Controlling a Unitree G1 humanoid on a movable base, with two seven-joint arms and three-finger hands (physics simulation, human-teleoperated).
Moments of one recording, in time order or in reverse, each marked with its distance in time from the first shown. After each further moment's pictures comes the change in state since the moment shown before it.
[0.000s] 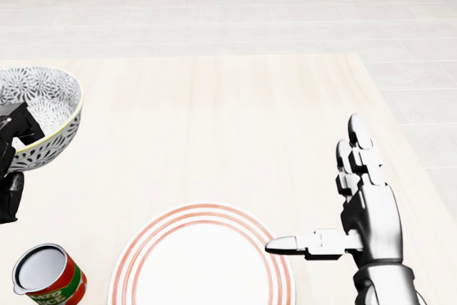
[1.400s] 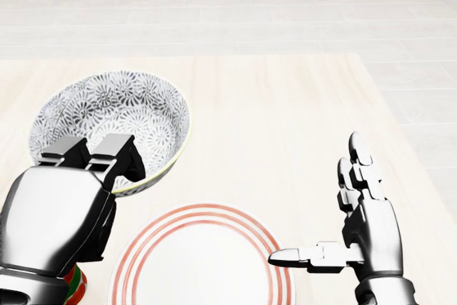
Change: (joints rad) left arm 0.212 -0.258 -0.279 -0.311 0.168 -0.141 0.045; right arm 0.043 0.002 -0.005 0.033 0.009 0.000 0.000
